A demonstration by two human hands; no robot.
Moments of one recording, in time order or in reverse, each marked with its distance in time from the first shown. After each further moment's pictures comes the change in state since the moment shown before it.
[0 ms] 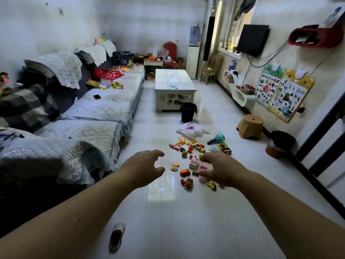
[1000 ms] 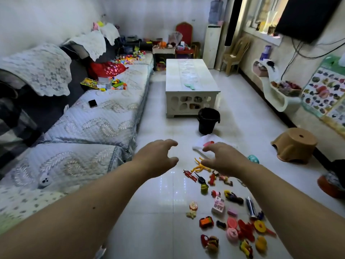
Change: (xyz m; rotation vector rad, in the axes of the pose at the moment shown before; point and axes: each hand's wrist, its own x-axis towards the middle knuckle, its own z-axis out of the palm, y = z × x) left_hand 0.568 -0.167 -0.073 -0.058 -0.034 -0.063; right_hand 0.603 0.054 -0.096 0.081 -0.048 0.010
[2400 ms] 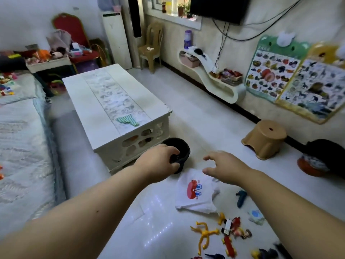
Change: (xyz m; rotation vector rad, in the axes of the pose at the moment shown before) left_hand 0.832 -0.057 -0.044 0.107 -0.333 0.593; right_hand 0.651 0.170 -0.156 0.222 0.095 0.582
